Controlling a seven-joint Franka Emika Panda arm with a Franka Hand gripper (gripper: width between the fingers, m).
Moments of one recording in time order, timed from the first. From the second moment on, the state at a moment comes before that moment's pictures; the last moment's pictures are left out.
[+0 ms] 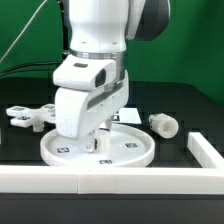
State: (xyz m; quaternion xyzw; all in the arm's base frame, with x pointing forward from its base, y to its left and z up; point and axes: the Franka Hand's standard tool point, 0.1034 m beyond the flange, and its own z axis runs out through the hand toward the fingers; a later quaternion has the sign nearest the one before) arm 0.540 -0.026 0.012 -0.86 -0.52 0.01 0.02
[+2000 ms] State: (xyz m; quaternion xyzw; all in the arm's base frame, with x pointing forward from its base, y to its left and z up) arm 0.526 0.055 0.059 -0.92 -0.40 0.00 0.01
